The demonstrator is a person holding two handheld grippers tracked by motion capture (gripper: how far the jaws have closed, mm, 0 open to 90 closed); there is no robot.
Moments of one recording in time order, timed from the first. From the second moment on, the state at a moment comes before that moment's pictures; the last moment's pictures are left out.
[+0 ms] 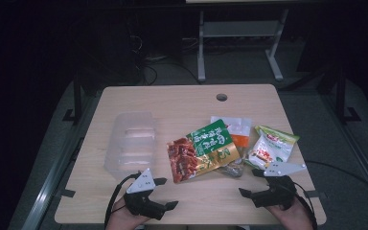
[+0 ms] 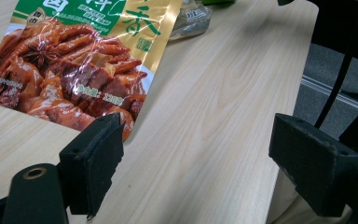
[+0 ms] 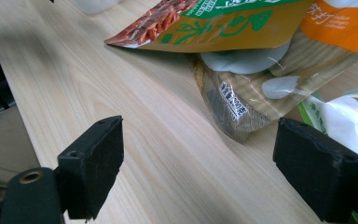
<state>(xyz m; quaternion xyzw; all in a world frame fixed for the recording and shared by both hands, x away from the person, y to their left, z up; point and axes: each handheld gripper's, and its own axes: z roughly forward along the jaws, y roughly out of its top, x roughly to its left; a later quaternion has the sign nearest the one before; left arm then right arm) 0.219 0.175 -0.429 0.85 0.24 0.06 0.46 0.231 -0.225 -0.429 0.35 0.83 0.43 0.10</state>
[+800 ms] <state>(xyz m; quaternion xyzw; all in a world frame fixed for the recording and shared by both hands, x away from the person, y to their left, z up) 0.218 0.175 -0.427 0.85 0.24 0.06 0.47 0.251 -0.206 -0.402 0.34 0.83 0.44 0.09</state>
